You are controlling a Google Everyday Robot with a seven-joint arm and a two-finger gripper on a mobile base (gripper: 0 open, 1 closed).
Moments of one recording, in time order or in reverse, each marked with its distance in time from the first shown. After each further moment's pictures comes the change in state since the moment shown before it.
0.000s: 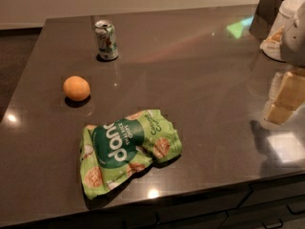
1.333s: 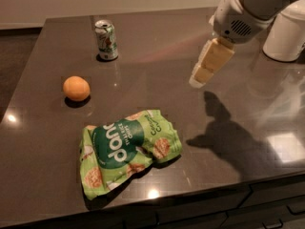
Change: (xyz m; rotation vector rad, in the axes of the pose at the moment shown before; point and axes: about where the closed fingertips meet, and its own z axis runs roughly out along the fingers) arm -0.117 -0.073 0.038 0.075 -0.233 0.065
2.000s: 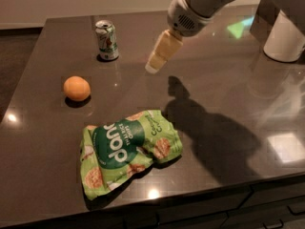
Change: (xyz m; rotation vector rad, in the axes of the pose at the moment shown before) arm -0.082 -0.024 0.064 -0.025 -0.110 0.032
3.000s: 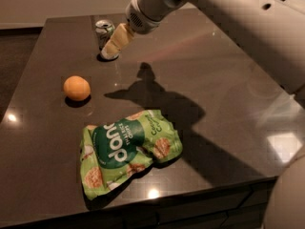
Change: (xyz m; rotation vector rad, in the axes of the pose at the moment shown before) arm -0.085 -0.027 0.092 0.030 -0.114 0.229
